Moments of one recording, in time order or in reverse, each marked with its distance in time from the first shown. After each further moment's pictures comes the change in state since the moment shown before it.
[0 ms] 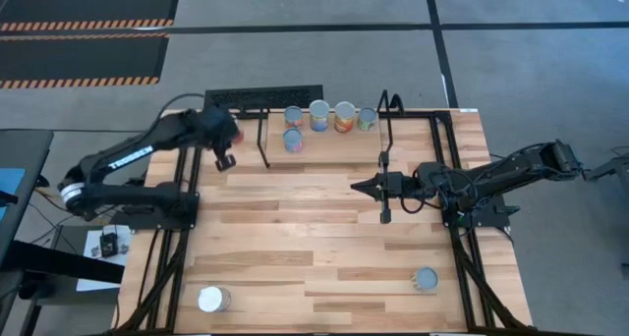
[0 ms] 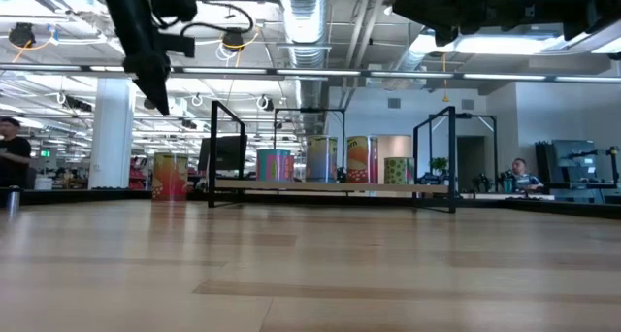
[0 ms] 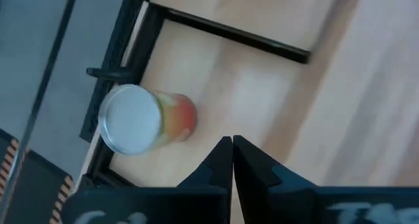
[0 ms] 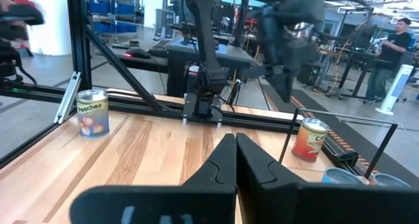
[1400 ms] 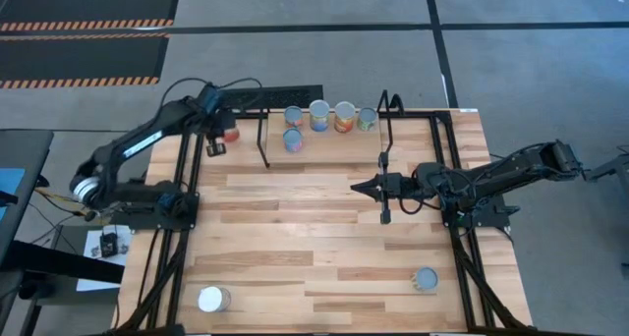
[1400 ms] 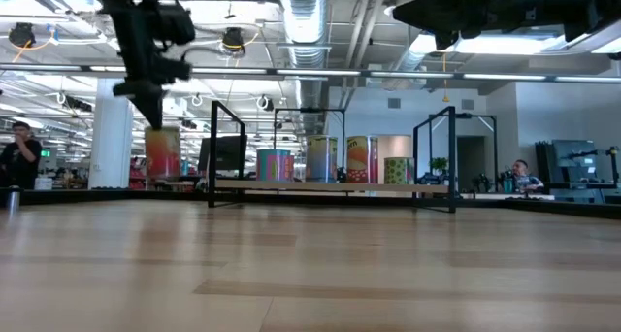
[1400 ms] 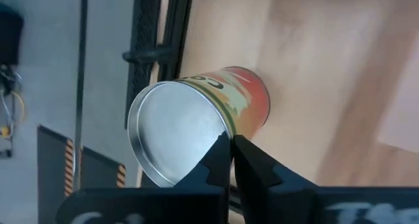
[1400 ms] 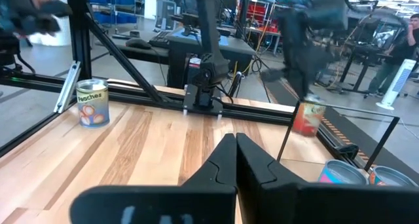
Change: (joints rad) left arm 0.238 0.099 -0.003 0.067 -0.019 0.414; right arm 0.000 0.000 0.000 -0.033 0.000 -0.008
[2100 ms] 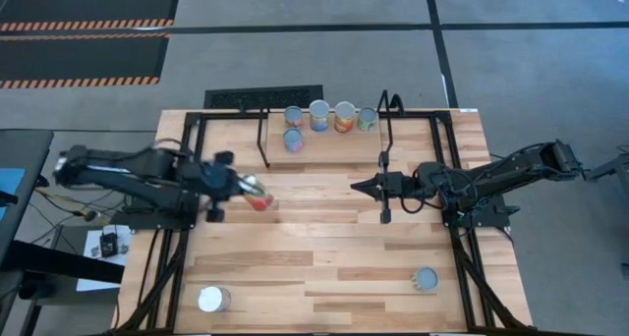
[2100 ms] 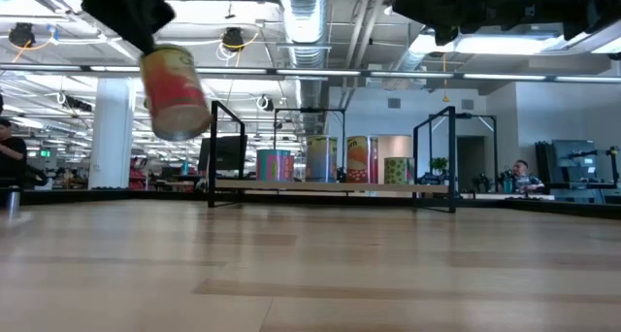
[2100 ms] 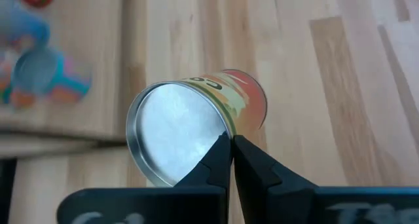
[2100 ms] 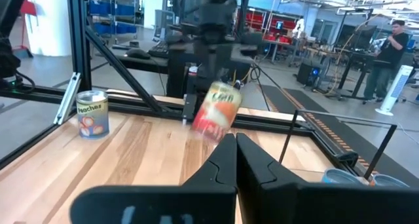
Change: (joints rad) left arm -1.008 -0.236 0.003 -0.070 0.038 -0.697; right arm 0.000 0.000 0.000 0.038 0.000 0.008
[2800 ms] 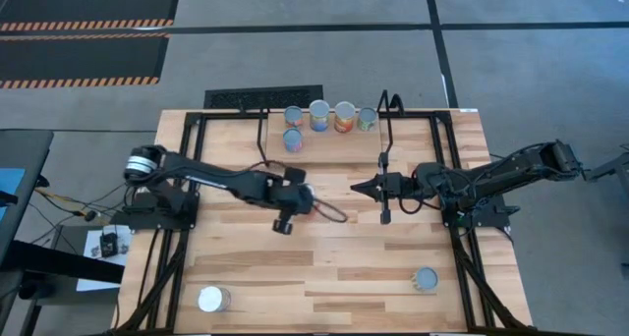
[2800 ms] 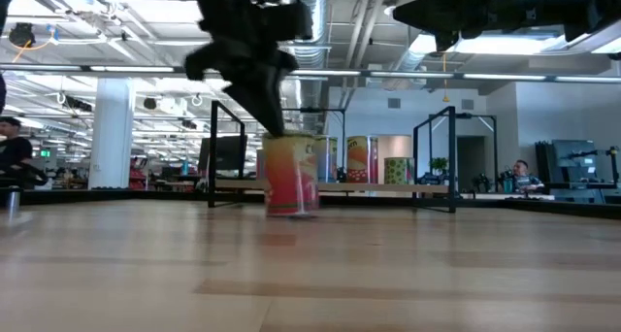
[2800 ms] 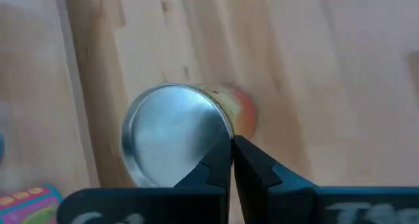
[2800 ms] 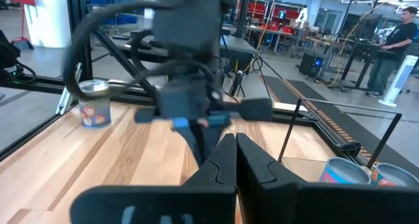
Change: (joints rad) left arm 0.010 0.785 0.308 0.298 -0.095 0.191; right arm 0.001 0.000 0.000 -0.042 0.000 0.010
